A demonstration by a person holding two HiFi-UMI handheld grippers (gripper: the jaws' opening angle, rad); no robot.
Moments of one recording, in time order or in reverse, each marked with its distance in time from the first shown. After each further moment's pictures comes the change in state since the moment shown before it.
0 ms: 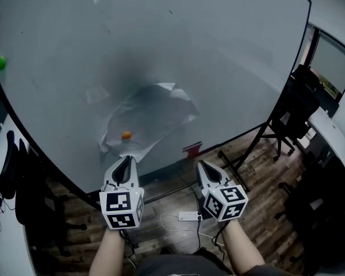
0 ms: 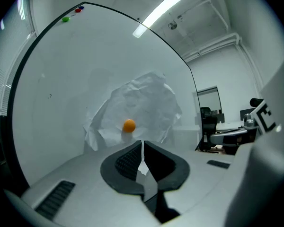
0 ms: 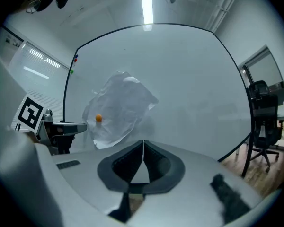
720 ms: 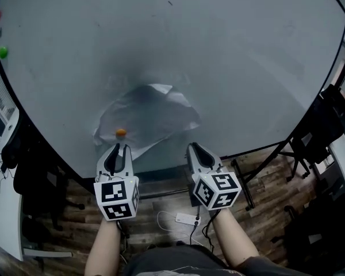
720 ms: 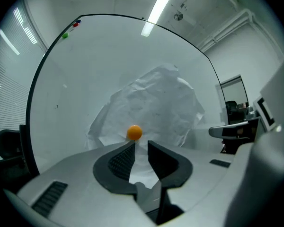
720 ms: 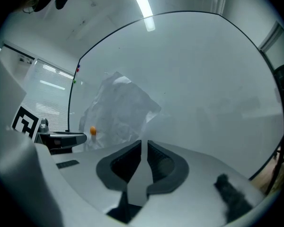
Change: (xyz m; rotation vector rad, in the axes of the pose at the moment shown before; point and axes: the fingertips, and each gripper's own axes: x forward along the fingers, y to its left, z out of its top) left arm 0.027 0.005 0.013 -0.001 0.000 0.298; right arm 0.078 -0.015 0.043 0.008 -0.044 0.232
